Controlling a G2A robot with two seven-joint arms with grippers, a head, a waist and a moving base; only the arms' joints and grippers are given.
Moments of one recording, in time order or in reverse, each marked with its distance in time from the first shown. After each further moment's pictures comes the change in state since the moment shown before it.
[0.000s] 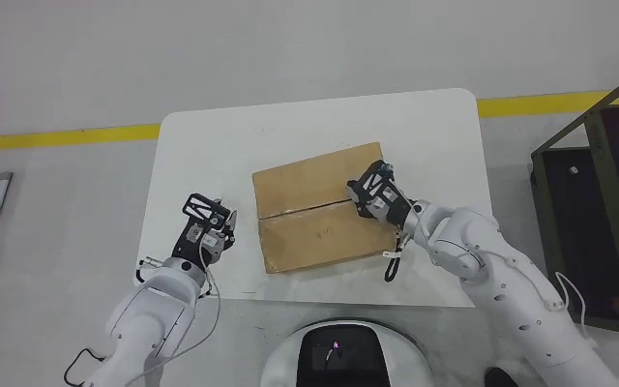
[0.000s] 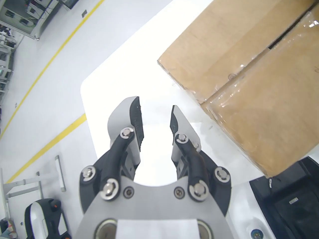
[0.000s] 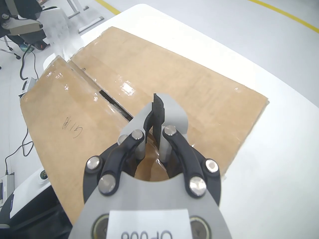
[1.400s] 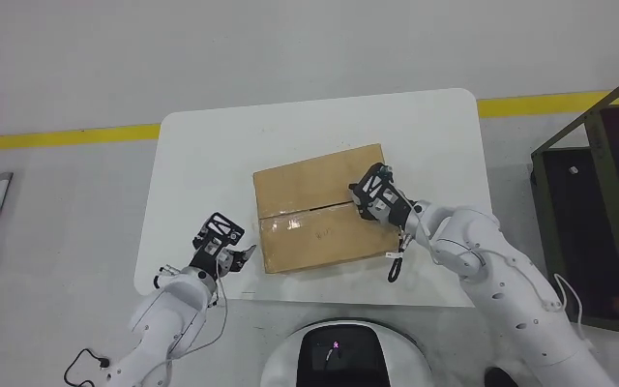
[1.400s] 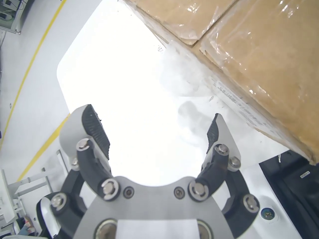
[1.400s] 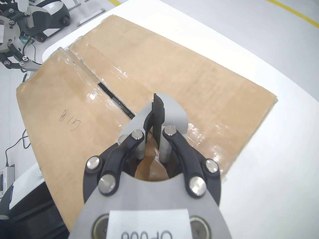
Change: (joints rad) left arm 0.012 -0.014 0.054 0.191 0.066 -0.070 0.068; right arm -0.018 -0.028 0.045 0.024 -0.031 -0.059 0.043
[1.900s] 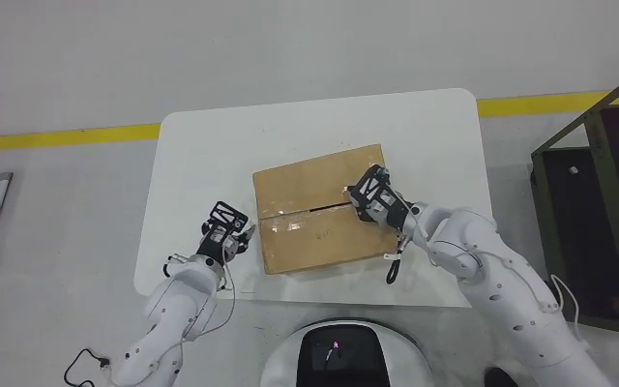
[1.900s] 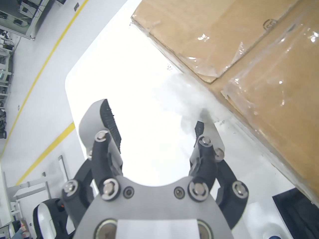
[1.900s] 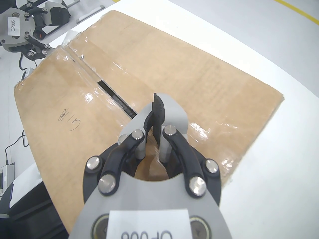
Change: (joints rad) left arm -0.095 -0.018 0.055 0.116 0.046 0.100 0.094; right arm -0.006 -0.012 -0.002 -0.004 -0.014 0.003 0.016
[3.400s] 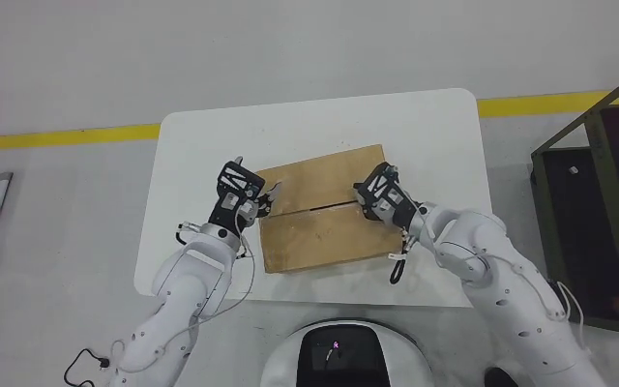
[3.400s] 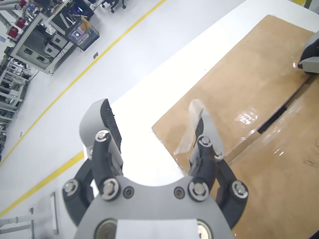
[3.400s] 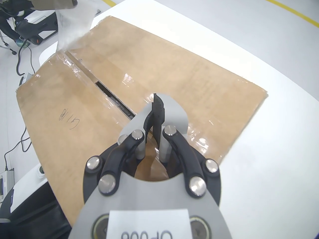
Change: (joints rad) left arm -0.170 -0.046 0.088 -0.116 -0.051 0.017 0.008; right arm -0.055 -0.012 0.085 -0.051 -0.009 0.000 0.026
